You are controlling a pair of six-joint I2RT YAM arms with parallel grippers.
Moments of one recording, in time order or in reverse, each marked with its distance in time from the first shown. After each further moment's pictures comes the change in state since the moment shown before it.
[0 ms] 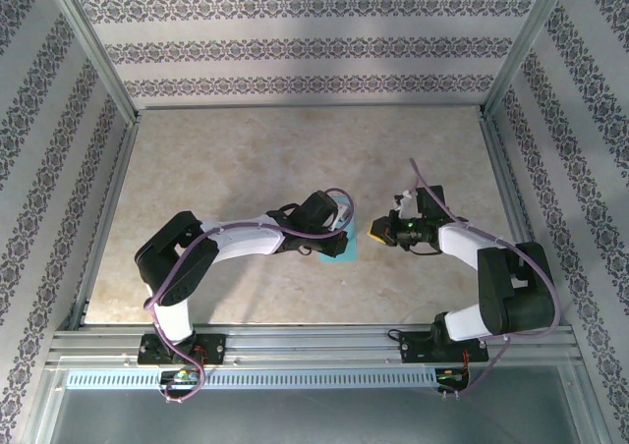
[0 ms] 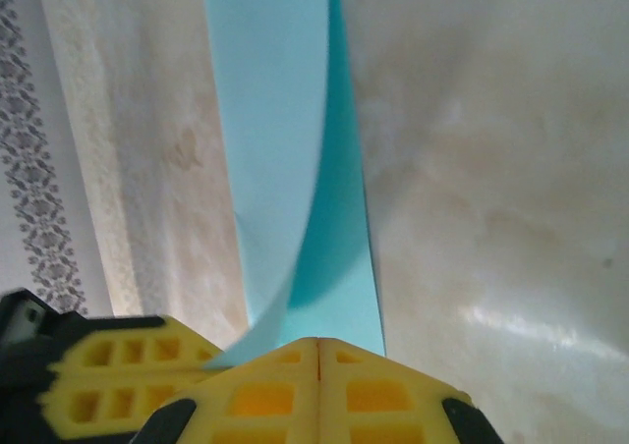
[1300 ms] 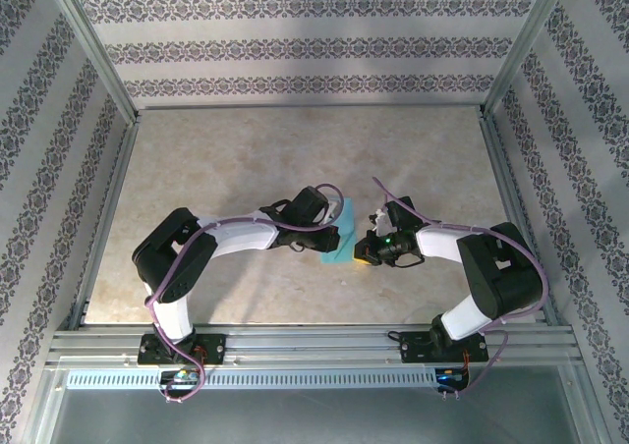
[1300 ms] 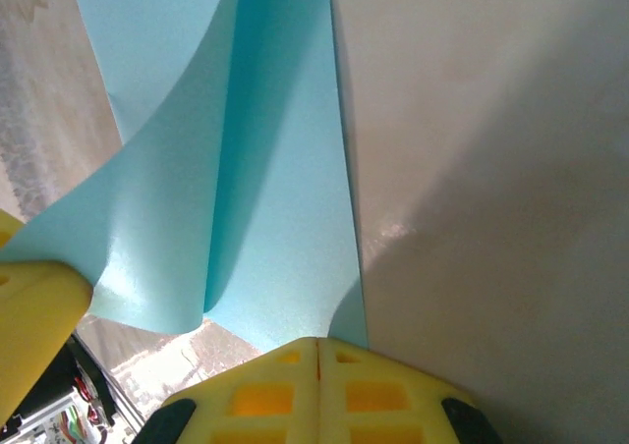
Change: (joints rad) left arm 0.067 0.000 -0.022 -0.023 0.051 -0.014; right arm 0.188 0.122 0.003 -0.025 0.096 -0.032
